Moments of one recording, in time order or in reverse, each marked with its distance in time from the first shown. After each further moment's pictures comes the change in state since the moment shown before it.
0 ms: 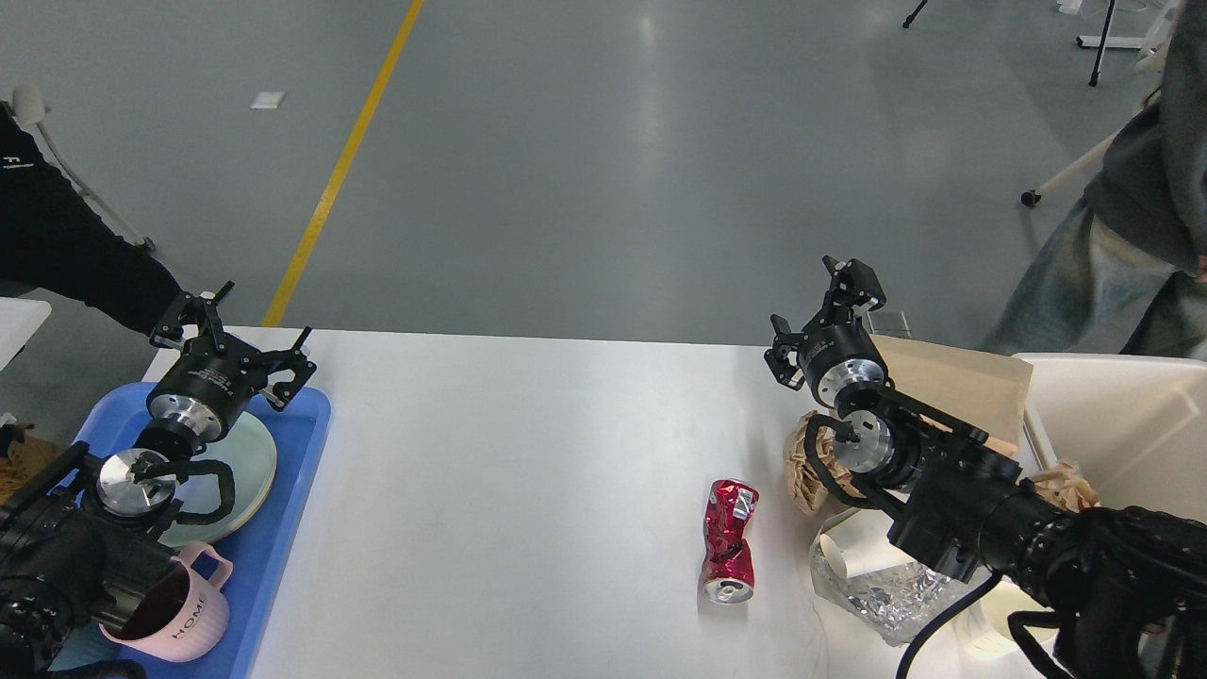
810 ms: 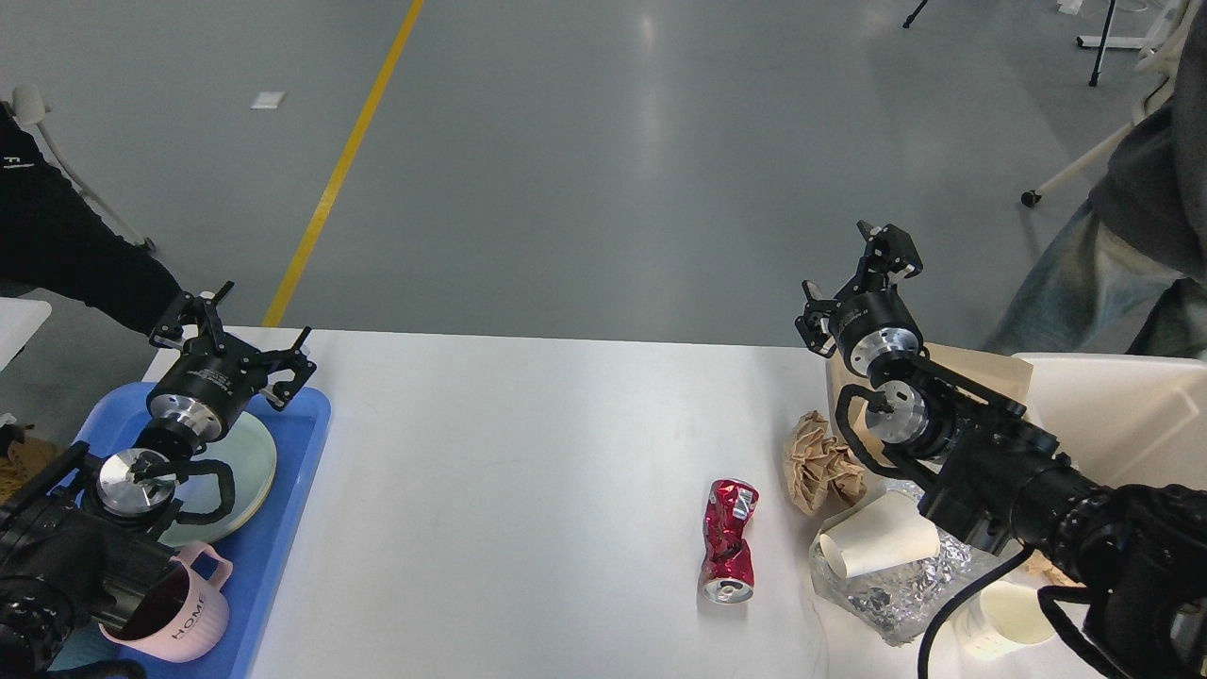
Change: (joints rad) left arm 0.000 0.000 -0.002 0.000 0.000 0.000 0.000; right arm 0.034 -0.070 0.003 -0.004 0.000 0.015 -0.003
